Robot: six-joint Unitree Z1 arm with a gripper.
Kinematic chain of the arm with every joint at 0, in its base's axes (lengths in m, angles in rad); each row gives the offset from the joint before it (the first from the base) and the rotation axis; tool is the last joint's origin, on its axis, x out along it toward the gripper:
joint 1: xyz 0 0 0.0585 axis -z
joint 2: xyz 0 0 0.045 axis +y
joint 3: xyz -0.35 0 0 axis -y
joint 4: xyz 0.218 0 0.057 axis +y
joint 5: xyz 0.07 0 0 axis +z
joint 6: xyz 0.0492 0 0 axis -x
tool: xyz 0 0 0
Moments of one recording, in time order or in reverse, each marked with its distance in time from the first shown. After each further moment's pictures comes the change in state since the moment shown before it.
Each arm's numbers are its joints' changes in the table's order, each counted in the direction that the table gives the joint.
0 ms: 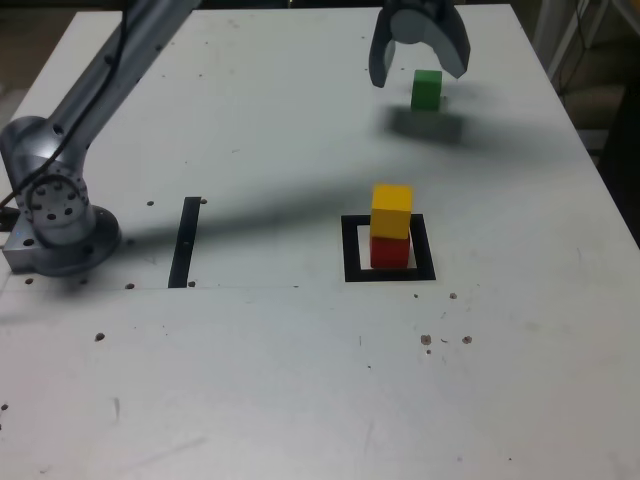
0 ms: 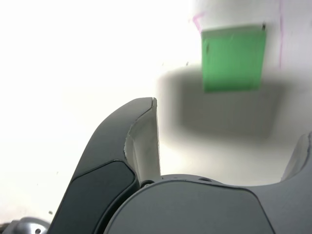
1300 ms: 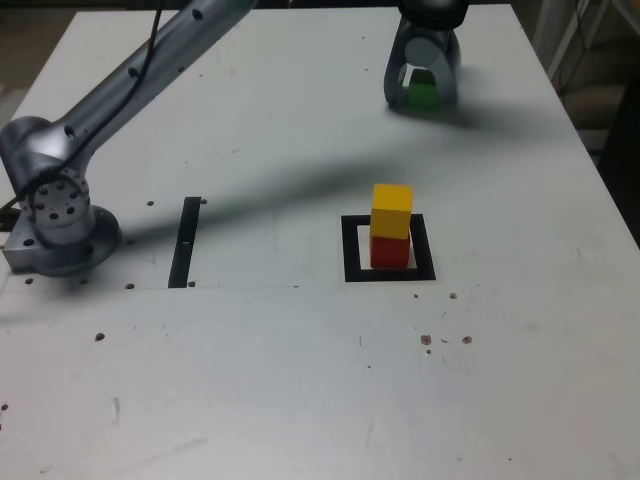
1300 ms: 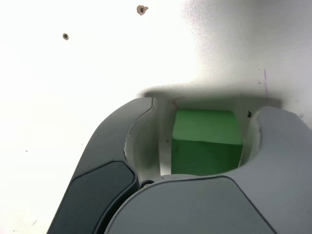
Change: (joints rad) arm -0.029 0.183 0.201 0.001 0.034 -0.011
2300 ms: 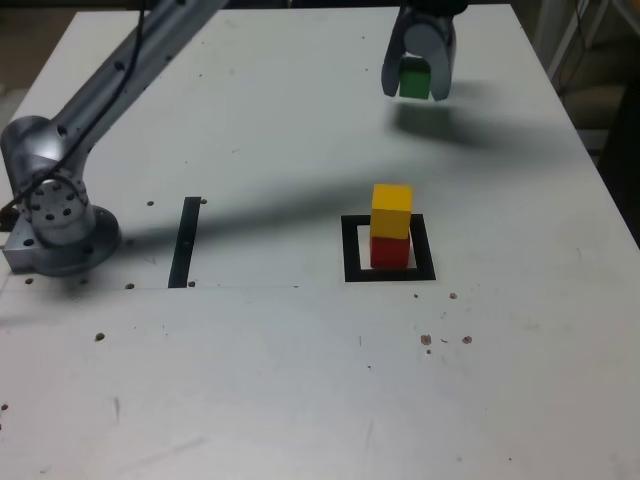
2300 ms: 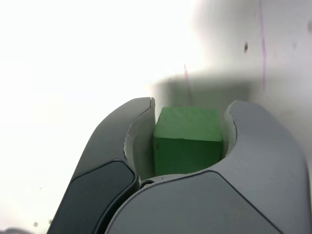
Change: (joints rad) arm 0.066 -0.165 -0.179 0.001 -0.009 0.070
